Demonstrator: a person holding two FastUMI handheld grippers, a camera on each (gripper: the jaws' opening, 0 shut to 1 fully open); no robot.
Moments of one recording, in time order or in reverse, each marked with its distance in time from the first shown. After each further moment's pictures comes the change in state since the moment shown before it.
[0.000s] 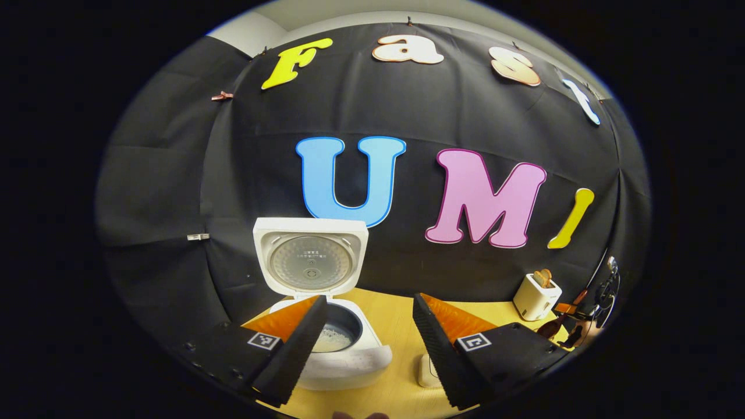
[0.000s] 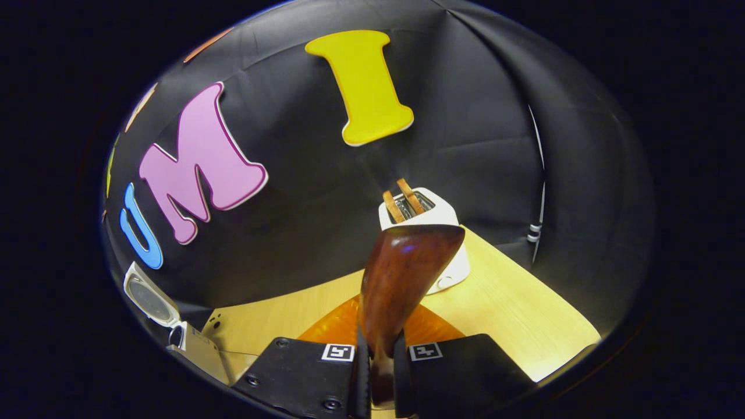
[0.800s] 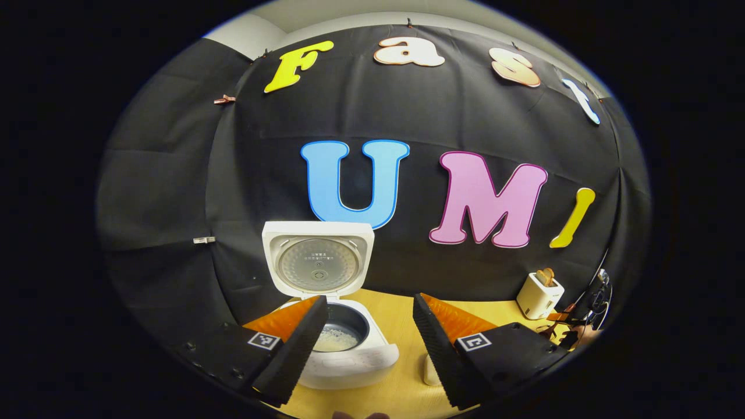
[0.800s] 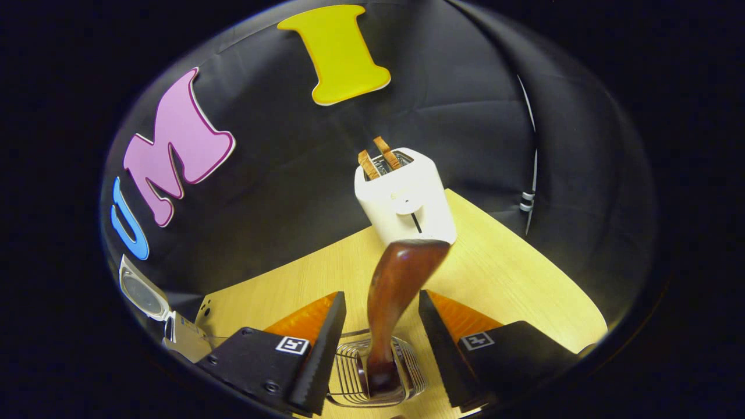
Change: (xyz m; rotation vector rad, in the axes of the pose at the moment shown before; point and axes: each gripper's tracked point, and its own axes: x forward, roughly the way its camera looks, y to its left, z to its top) left arm -0.005 0.005 0.010 0.007 -0.012 -0.014; right arm 0.007 -0.029 -0.032 0.029 0.127 -0.049
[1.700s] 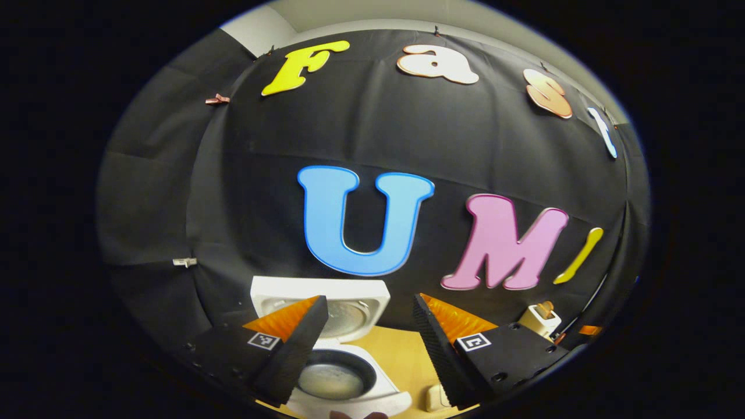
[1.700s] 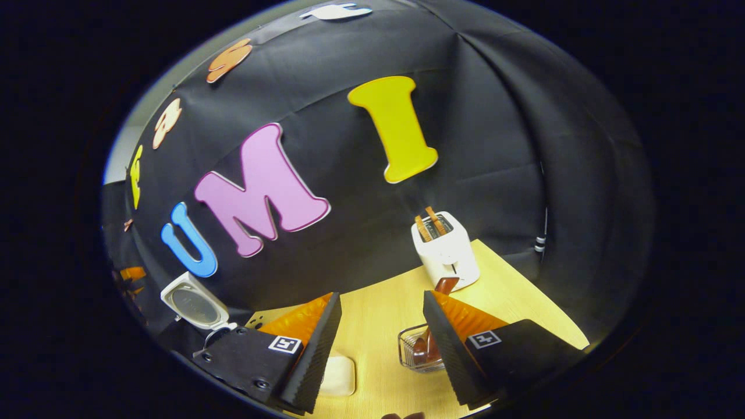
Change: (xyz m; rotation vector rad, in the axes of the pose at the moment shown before) left arm 0.104 0.067 0.111 -0.027 -0.101 -0.002; right arm -0.162 0.077 0.064 -0.046 -0.174 0.227
